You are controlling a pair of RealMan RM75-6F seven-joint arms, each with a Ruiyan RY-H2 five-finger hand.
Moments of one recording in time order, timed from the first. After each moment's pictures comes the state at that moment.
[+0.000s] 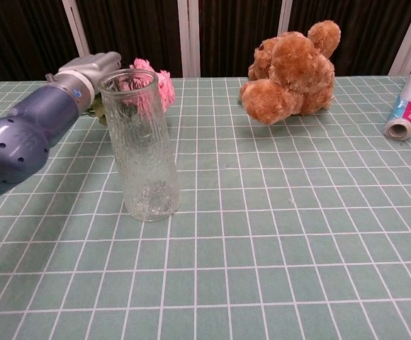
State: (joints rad) left arm -1.05 -1.89 -0.36 -0.83 0.73 1.01 0.42; right arm 0.00 -1.12 0.07 -1.64 -1.61 1.65 -0.10
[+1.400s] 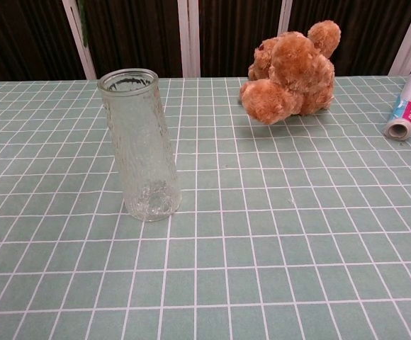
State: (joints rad) left arm -0.63 -1.13 -0.53 -2.09 1.26 1.12 -0.63; right arm 0.00 -1.12 0.07 -1.65 -1.61 1.65 -0.07
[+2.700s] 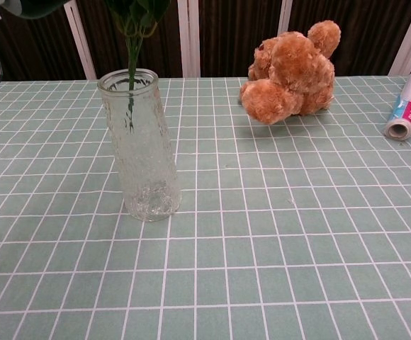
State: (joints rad) left arm -0.70 -1.40 -0.37 -1.86 1.31 1.14 -0.65; right arm -0.01 -1.11 0.07 -1.64 -1.62 1.66 -0.04
